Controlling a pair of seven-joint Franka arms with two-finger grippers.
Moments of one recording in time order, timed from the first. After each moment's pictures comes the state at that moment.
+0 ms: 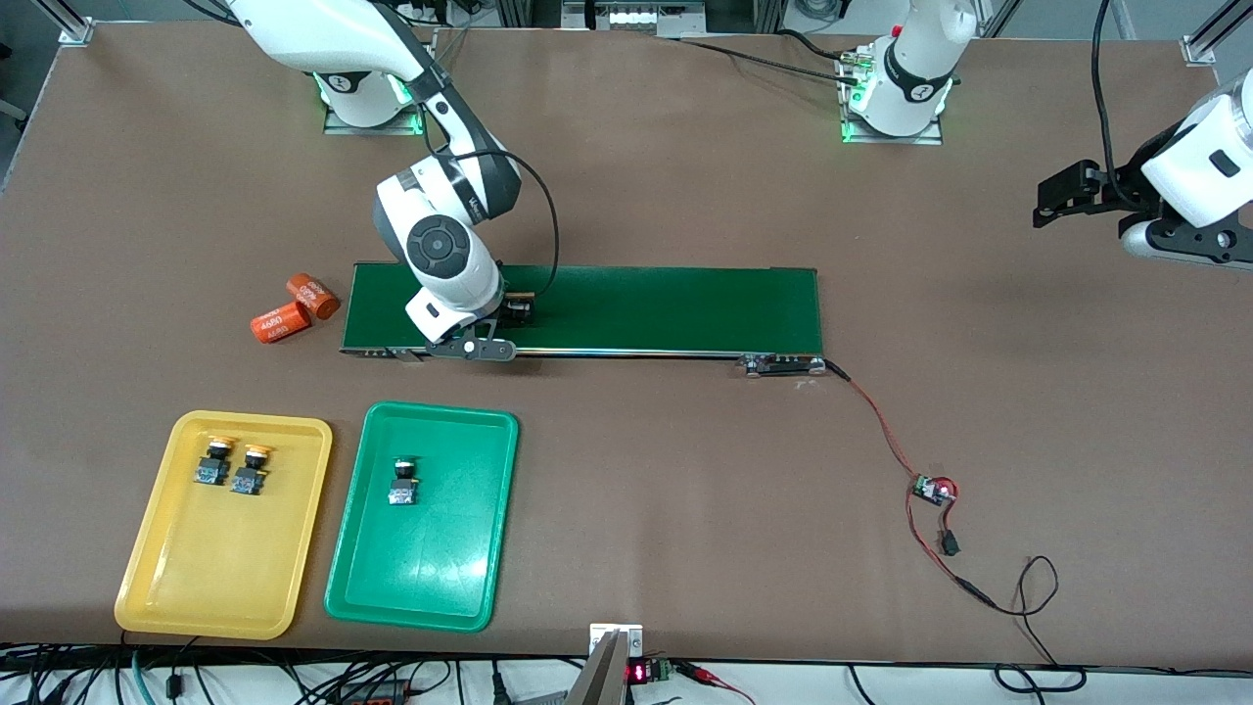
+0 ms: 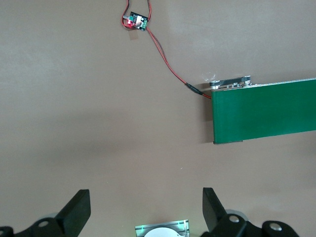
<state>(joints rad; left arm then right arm) -0.05 0.03 0.01 -1.55 -0.04 1.43 0.07 0.45 0.47 0.10 -1.93 -0.03 2.27 0.62</state>
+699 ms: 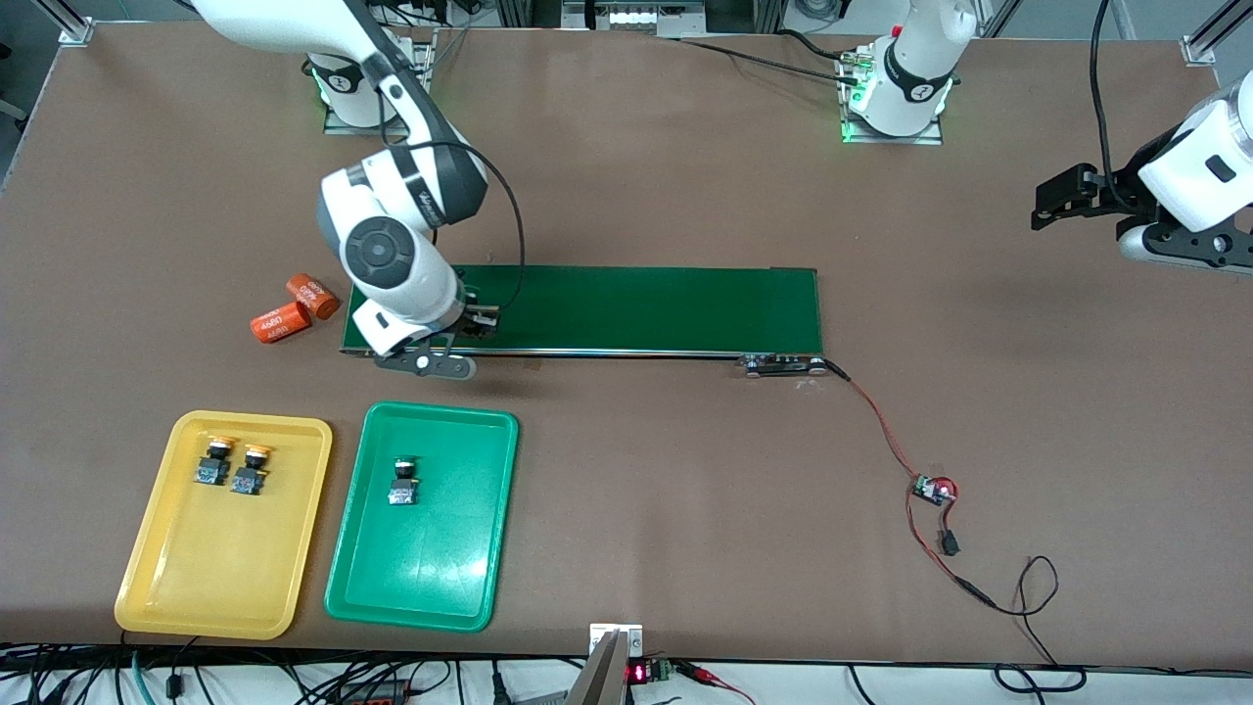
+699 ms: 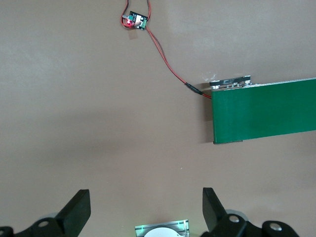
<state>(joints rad) -0.05 0.03 0.00 -1.55 -0.04 1.43 0.07 0.37 0.41 0.09 -1.74 -0.03 2.07 0.59</state>
